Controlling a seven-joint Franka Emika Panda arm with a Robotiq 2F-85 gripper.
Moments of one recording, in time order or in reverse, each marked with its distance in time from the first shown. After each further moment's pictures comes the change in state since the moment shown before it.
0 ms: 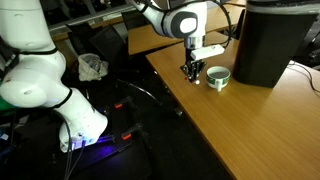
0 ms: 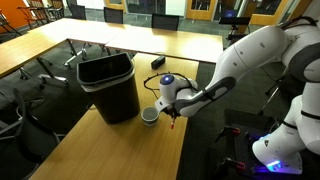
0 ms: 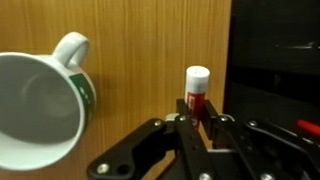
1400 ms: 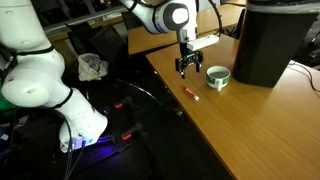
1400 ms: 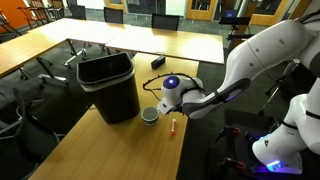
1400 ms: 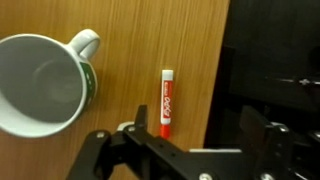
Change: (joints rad) arm 0.062 -0.115 -0.023 -0.073 -0.143 -0.017 -0.014
